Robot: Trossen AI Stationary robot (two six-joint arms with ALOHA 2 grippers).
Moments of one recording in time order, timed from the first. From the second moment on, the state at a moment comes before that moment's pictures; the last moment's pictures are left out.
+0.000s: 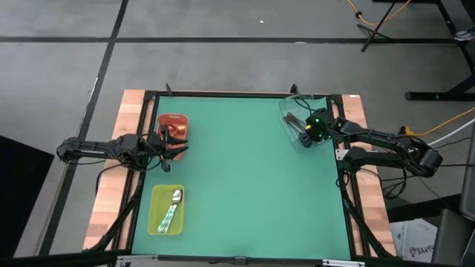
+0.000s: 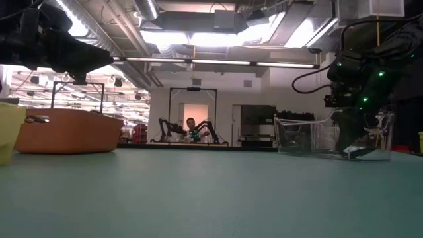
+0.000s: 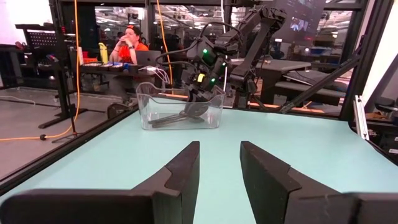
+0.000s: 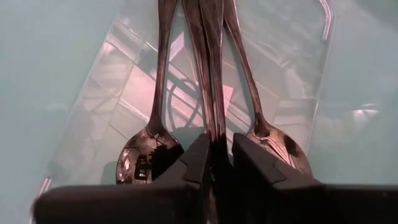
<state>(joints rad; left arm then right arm) -0.04 0.02 0.01 0.05 -0.25 -0.07 -0.73 1.01 0.33 -0.32 0.12 0.05</state>
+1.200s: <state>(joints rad) -0.04 0.02 0.01 0.05 -0.25 -0.07 -0.73 1.01 0.64 -0.25 -0.18 0.02</state>
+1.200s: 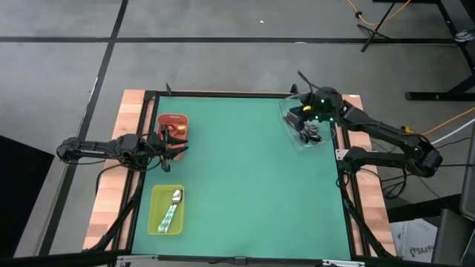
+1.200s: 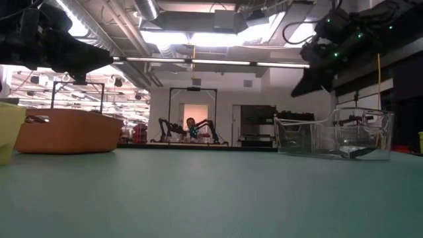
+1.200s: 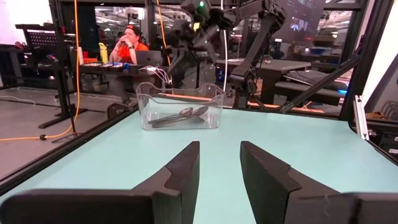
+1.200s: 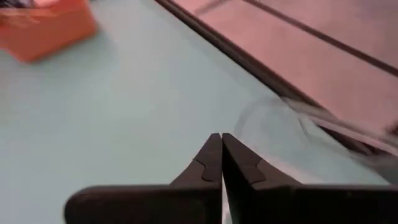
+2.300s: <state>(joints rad) -0.04 0.02 0.01 0.05 -0.25 -0.07 0.00 1.01 0.64 0.08 -0.05 0.06</state>
